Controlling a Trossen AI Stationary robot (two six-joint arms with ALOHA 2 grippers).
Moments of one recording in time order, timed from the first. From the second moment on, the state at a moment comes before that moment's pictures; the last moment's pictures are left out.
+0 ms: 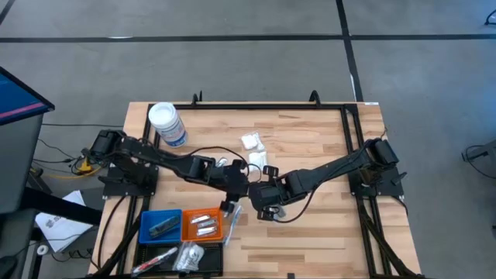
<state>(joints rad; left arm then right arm) -0.19 1.63 1.13 -0.30 -0.11 0.18 0.32 1.87 1.48 -0.74 0.34 0.32</state>
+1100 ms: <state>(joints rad) -0.23 1.59 1.13 -0.48 -0.11 0.01 0.35 1.87 1.49 -0.70 0.34 0.18</state>
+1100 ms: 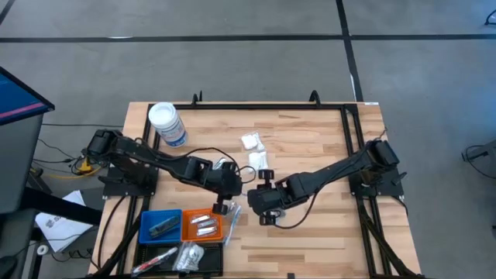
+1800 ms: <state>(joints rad) -0.50 1.15 0.92 -0.48 -0.45 -0.29 0.55 1.64 1.42 -0.43 0.79 0.00</state>
